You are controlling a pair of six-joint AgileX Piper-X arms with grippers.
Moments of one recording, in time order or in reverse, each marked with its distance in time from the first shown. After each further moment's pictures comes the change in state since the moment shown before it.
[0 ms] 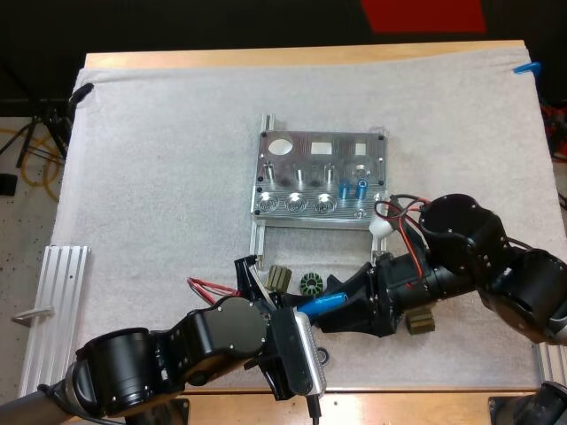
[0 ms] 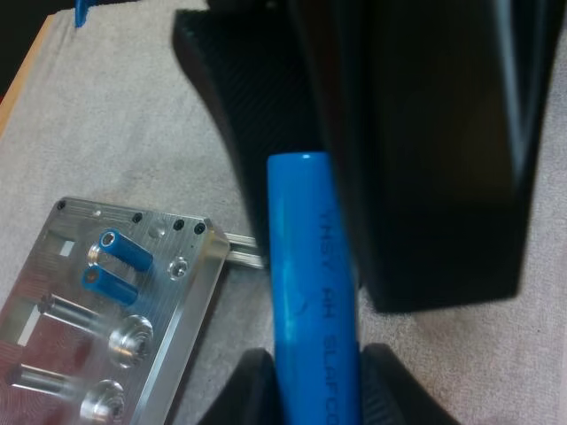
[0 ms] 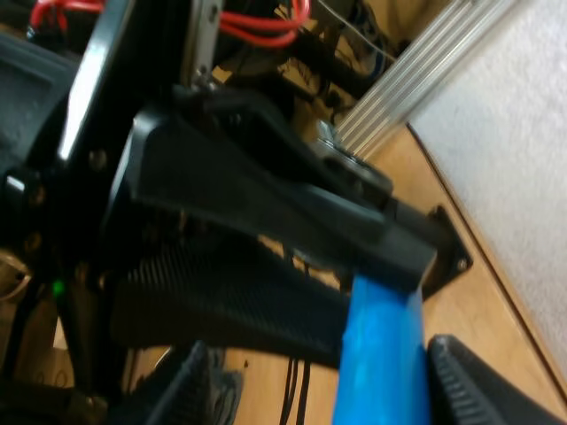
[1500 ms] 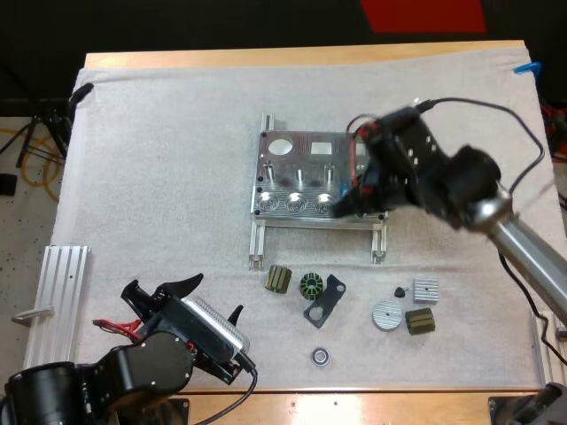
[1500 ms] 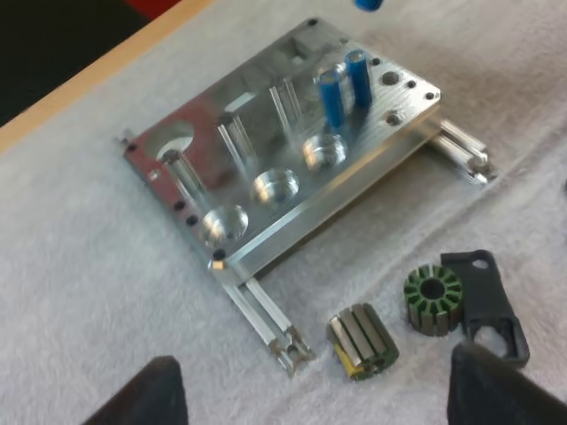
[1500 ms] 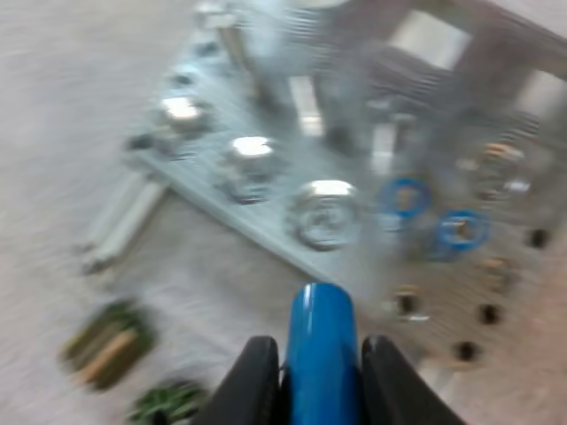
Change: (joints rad) left arm 0.000 -0.272 0.130 0.216 -0.379 -0.508; right arm -0.151 0.465 -0.418 0.358 0.879 -0.223
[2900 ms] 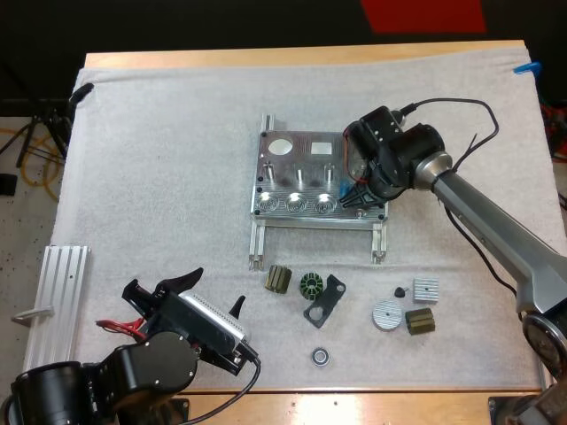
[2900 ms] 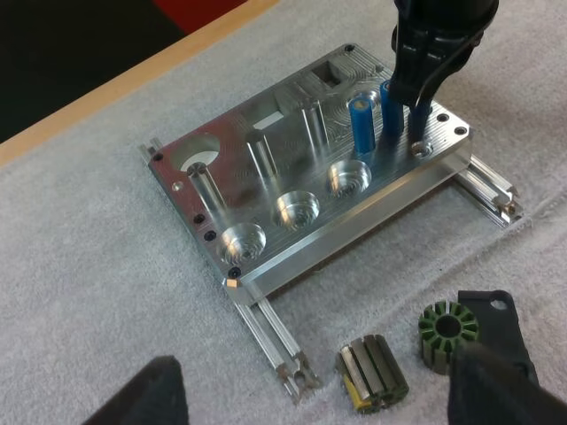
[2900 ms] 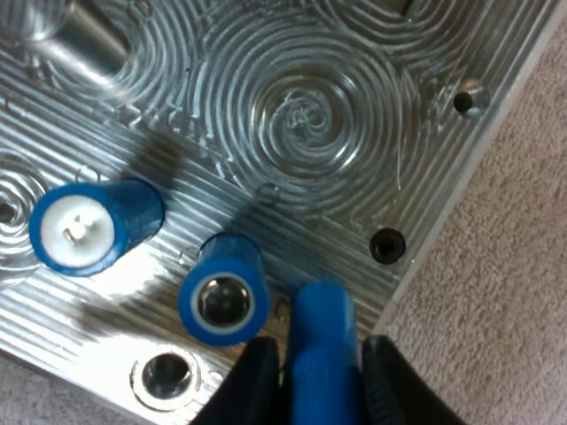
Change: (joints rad) left arm 0.000 -0.002 0.026 -0.062 -0.047 -0.041; right arm -0.085 0.318 -0.013 -0.029 0.150 -0.141
